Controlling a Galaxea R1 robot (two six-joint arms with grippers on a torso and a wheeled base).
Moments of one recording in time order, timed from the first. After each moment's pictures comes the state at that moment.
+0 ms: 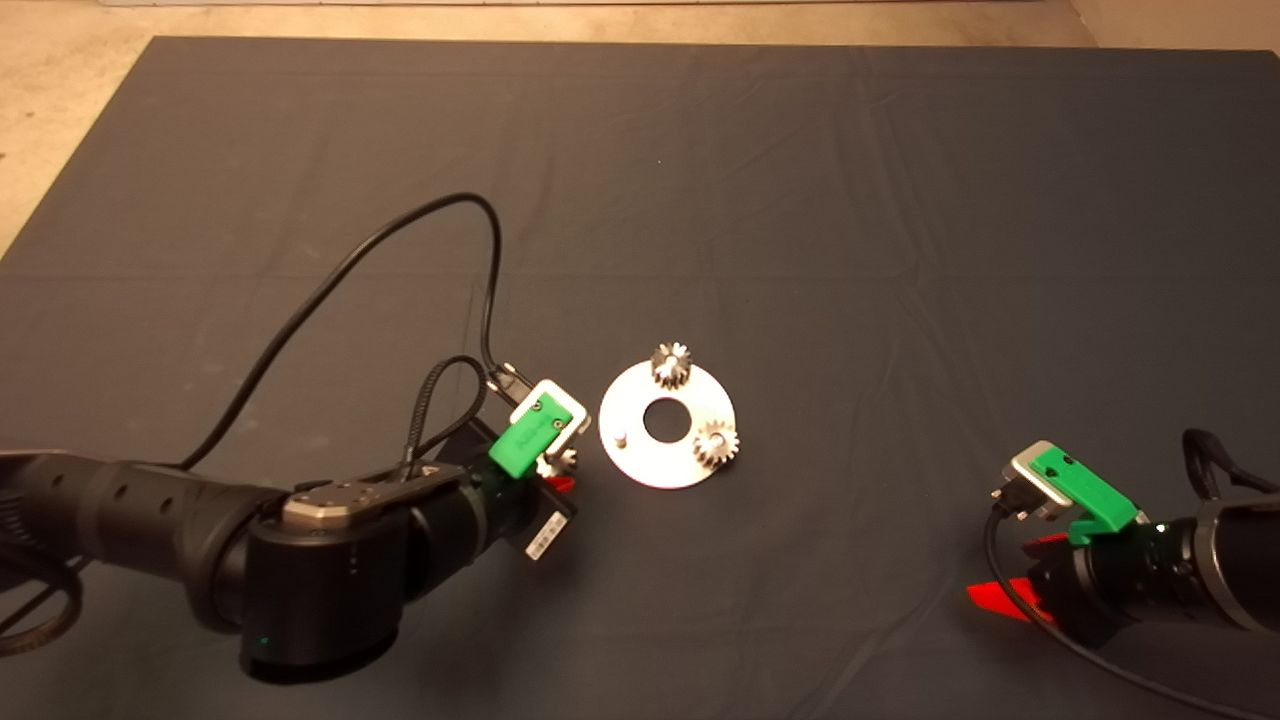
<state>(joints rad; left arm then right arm) -0.02 2.43 -0.52 1.28 1.53 -1.04 0.05 1.89 -0.39 -0.72 -1.32 1.12</state>
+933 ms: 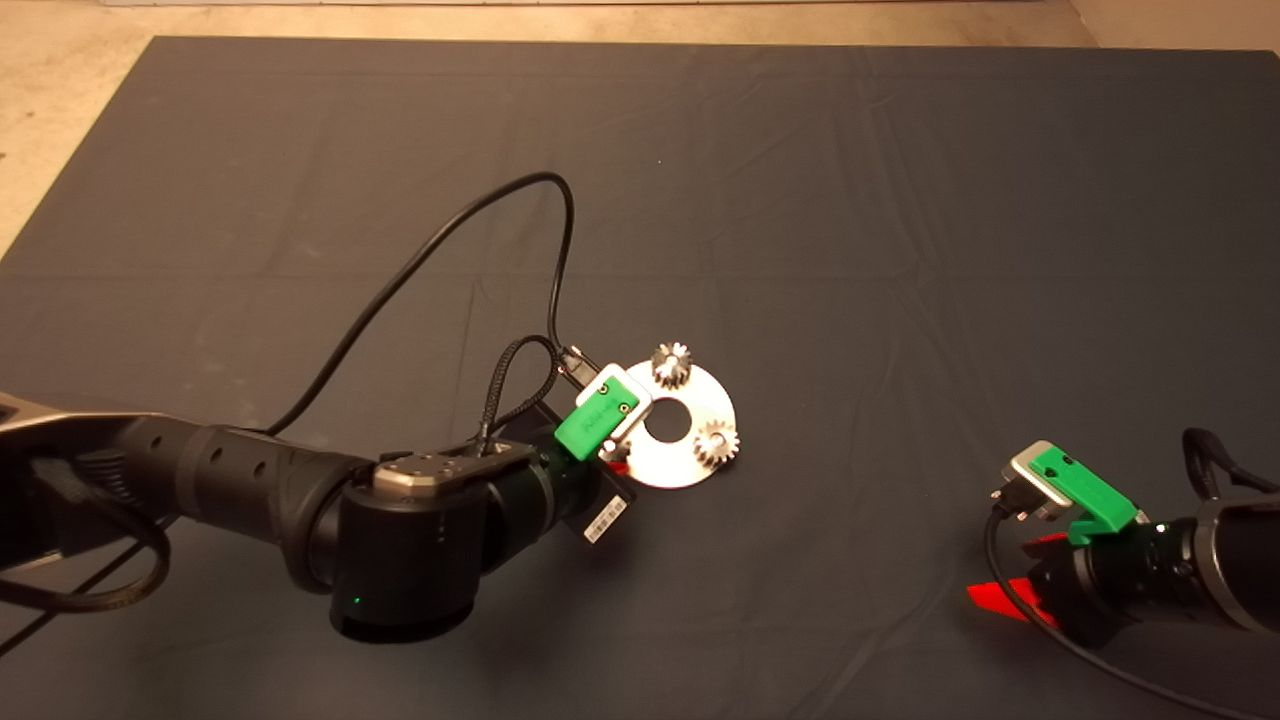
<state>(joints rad) -0.05 2.54 -0.60 1.26 1.53 -1.03 0.05 1.89 -0.39 -0.72 -1.32 1.10</state>
